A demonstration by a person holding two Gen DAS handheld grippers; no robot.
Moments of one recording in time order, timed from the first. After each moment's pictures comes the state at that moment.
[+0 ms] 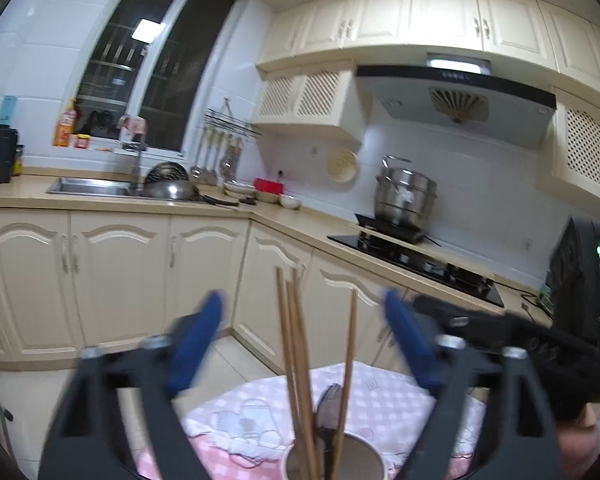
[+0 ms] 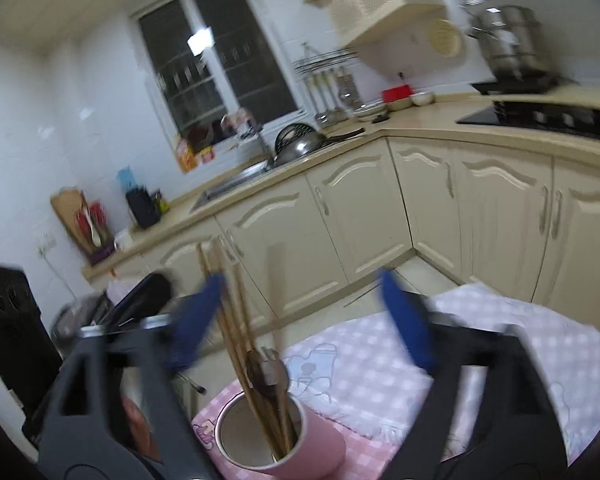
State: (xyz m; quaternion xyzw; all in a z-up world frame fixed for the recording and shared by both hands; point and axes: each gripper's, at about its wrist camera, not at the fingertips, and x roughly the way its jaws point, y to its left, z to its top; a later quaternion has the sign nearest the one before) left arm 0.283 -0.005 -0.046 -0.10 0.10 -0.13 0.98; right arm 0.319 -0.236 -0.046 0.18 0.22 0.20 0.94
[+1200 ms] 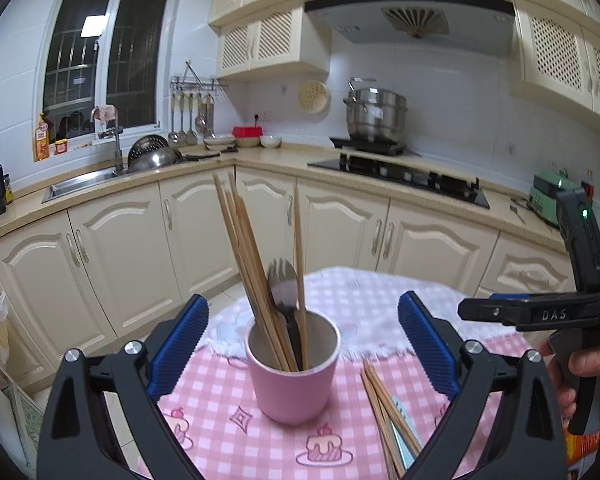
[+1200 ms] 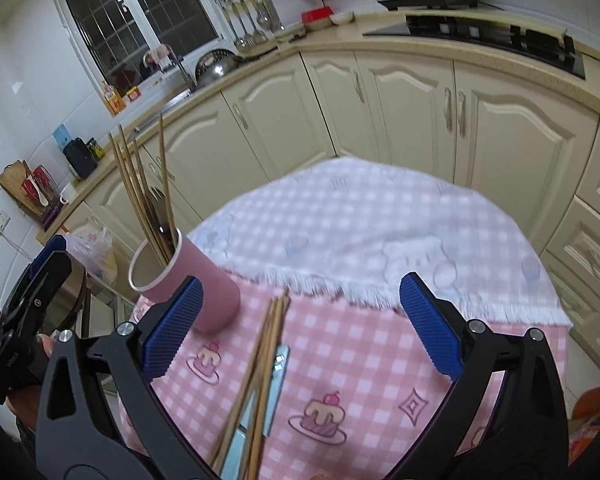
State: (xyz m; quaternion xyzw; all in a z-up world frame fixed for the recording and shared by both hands) left arm 0.212 -0.046 -0.066 0.02 0.22 -0.16 0.96; right arm 0.239 -0.308 -0.103 0.15 0.40 0.11 0.90
